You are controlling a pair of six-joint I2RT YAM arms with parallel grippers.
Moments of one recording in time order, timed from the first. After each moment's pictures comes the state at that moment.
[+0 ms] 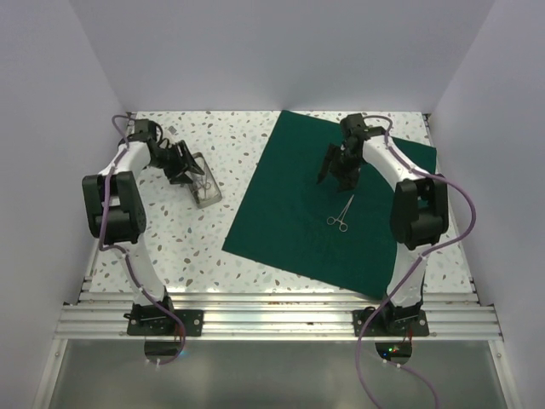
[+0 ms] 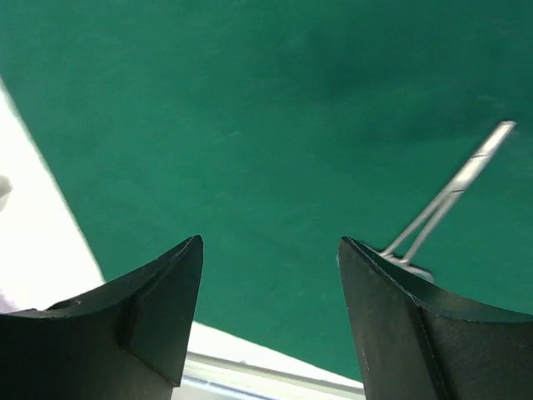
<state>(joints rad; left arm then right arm) 0.14 2.03 1.53 -0.67 0.58 -0.33 0.22 1.98 1.64 -0.90 -0.18 0.59</state>
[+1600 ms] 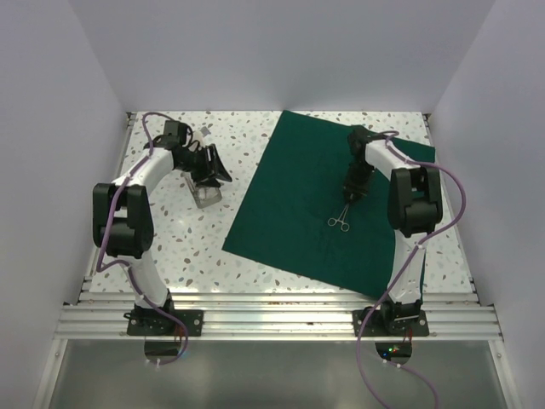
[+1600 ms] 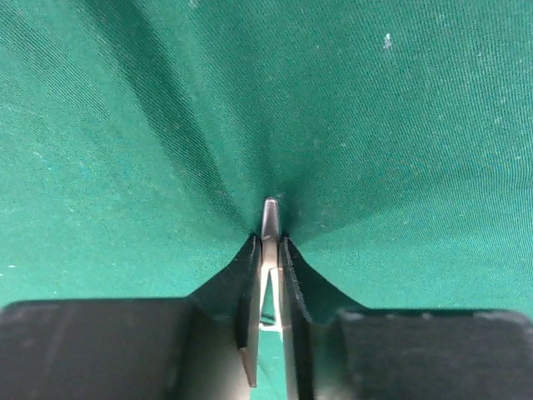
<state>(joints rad) -0.07 1.86 1.40 -0.62 0.62 -0.36 0.14 2.14 1.62 -0.98 0.07 0.59</state>
